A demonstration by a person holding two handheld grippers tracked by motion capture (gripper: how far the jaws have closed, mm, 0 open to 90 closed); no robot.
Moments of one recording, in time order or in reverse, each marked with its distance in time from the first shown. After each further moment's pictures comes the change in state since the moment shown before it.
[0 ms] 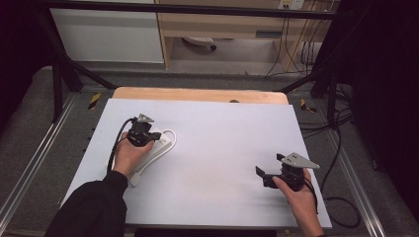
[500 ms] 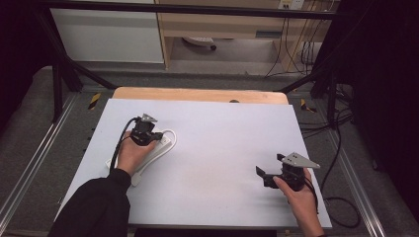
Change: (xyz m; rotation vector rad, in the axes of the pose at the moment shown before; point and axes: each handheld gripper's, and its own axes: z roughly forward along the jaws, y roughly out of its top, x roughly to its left) left arm 0.001 0.001 0.012 0.025 0.000 0.012; right arm -0.001 0.000 -0.001 0.007 0.002 0.005
